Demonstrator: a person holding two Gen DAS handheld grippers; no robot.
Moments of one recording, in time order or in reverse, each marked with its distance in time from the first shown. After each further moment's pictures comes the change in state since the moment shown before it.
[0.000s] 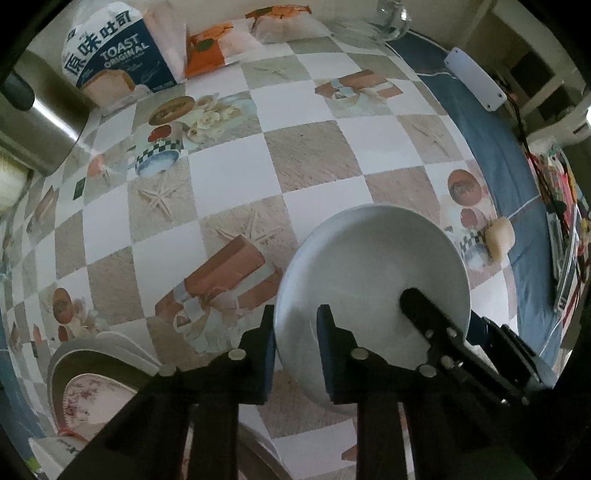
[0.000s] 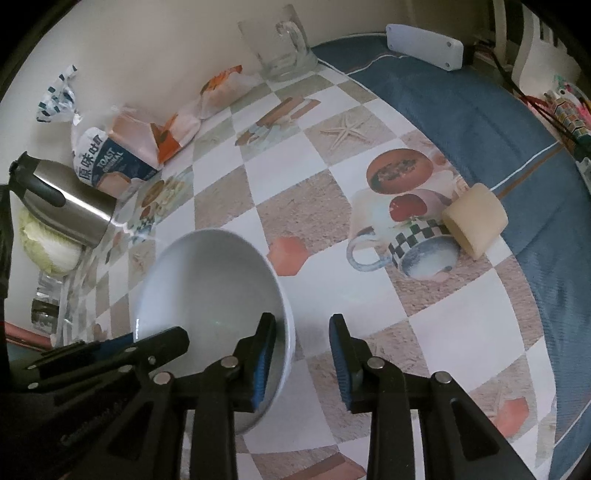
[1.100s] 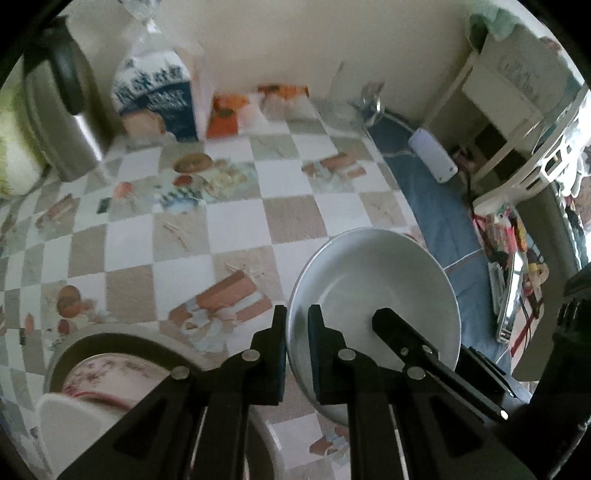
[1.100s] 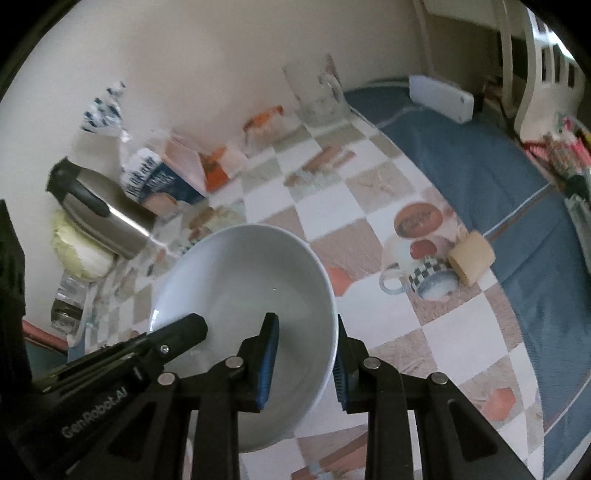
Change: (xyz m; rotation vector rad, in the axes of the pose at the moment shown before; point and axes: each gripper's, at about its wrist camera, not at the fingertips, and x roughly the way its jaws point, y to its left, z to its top) left arm -0.082 0.018 -0.031 -0.080 -0.251 -0.150; right arm -0.069 0.041 -0.006 -0.072 -0.136 0.048
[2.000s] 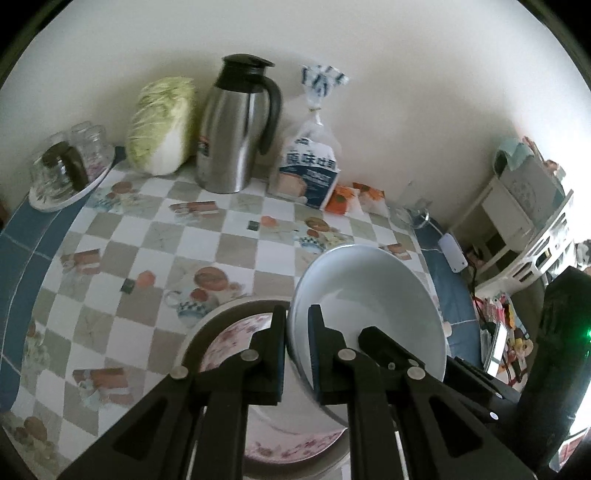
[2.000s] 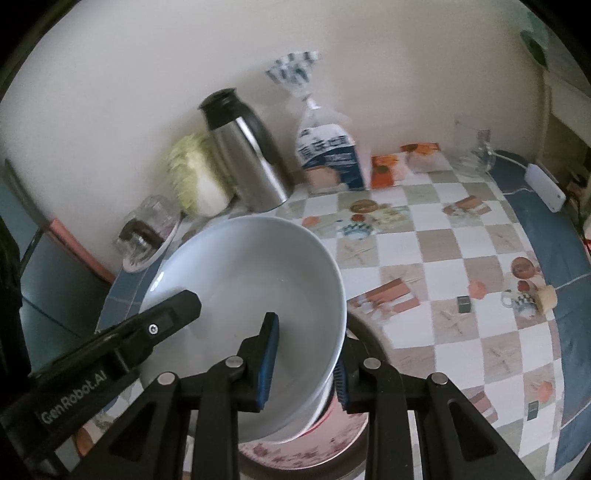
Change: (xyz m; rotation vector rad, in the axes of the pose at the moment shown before) left arm -0.154 0.139 -0.088 -0.254 -0.313 0.032; right arm -0.064 0.172 -0.067 -0.349 -0.013 0.168
